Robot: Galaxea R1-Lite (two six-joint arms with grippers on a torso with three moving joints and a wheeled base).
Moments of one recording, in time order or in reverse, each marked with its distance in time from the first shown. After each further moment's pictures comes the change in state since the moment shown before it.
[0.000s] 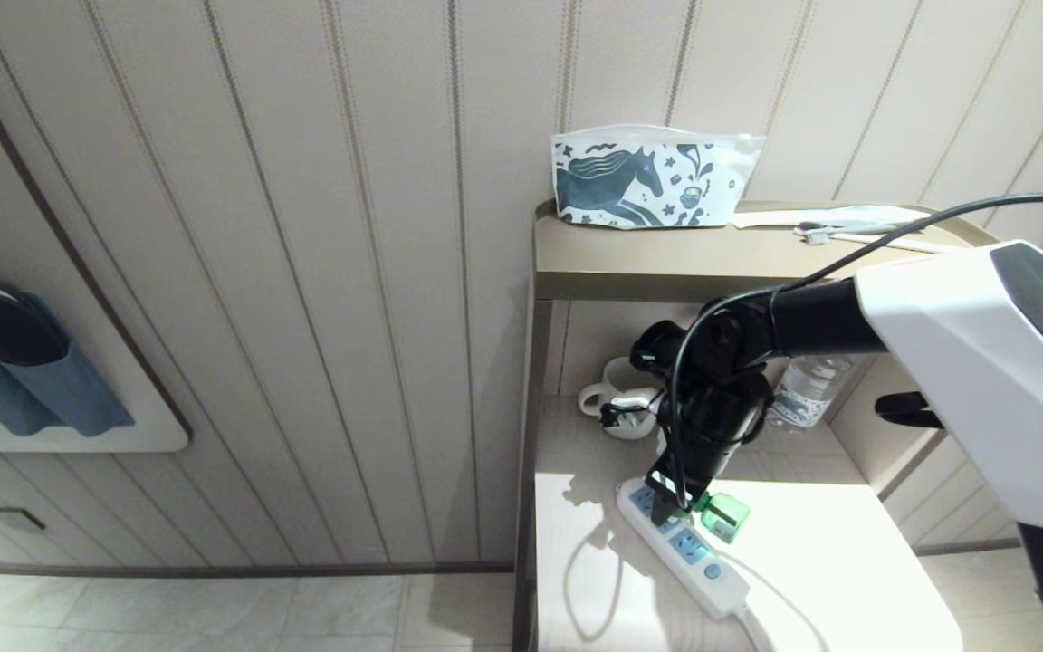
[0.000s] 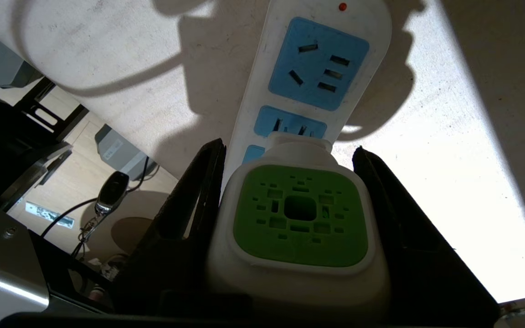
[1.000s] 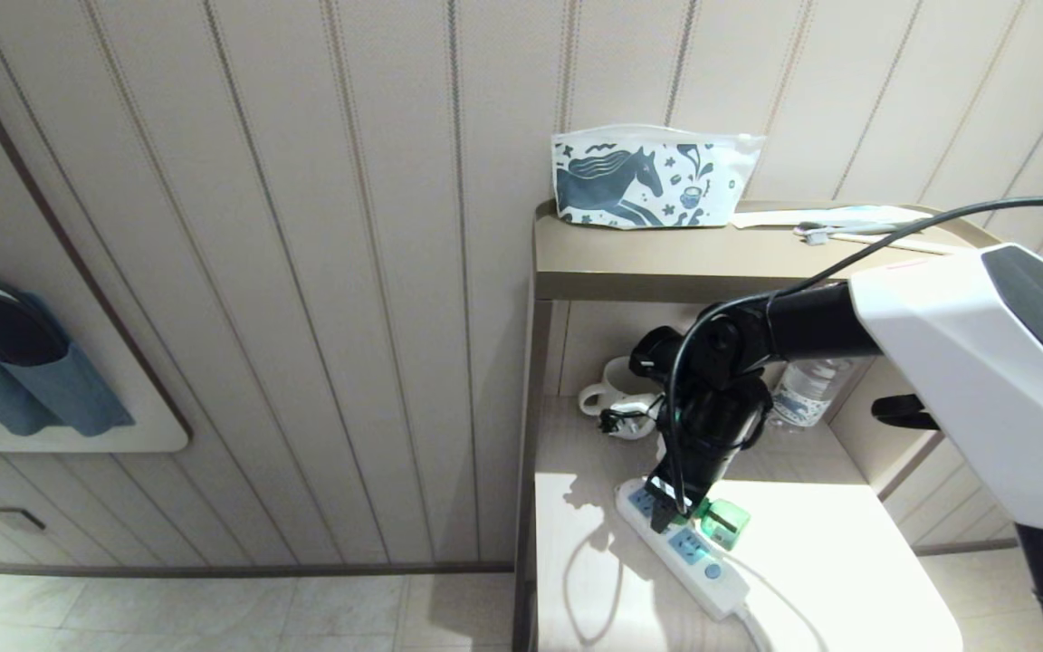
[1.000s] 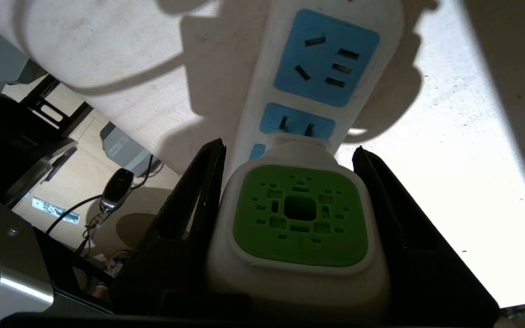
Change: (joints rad) left arm 0.000 0.000 0.000 0.000 0.000 0.000; right arm 0.001 0.003 0.017 -0.004 0.009 0.005
